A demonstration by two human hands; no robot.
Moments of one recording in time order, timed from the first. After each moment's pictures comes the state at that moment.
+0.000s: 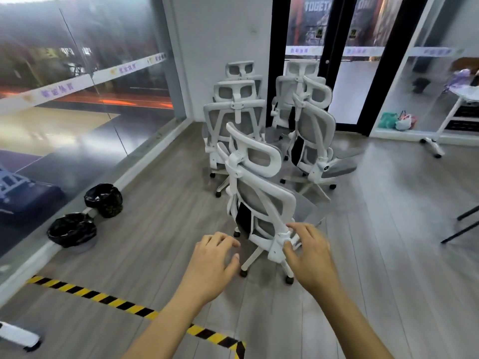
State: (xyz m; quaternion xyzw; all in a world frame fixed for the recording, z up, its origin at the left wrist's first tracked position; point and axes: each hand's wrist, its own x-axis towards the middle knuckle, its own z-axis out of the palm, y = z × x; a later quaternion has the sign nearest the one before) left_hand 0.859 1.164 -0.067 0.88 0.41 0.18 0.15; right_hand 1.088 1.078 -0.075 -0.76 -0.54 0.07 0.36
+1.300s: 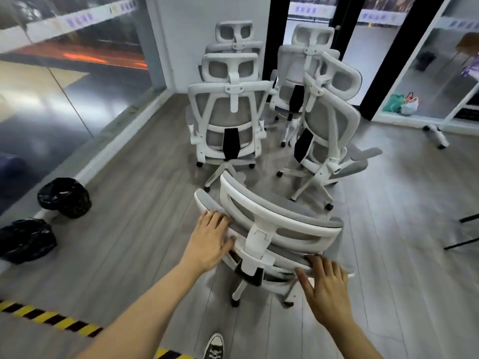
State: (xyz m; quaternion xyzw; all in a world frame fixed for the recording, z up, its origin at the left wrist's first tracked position) left_hand 0.955 1.529 -0.158 0.92 0.35 0.16 0.11; right_hand 1.194 1.308 -0.196 -0.83 -0.51 0.00 0.21
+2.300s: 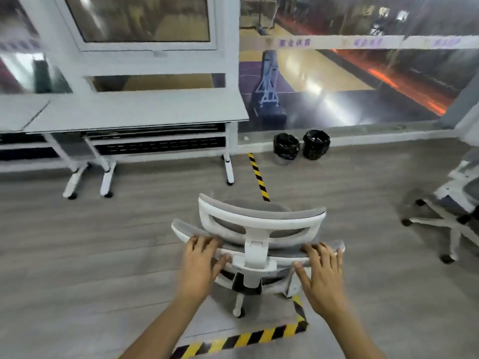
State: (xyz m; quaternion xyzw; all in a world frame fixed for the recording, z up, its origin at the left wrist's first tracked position) left_hand 0.622 0.834 -0.189 0.45 0.85 0.28 -0.02; right_hand 0.871 1.035 -0.202 -0.36 -0.91 0.13 0.17
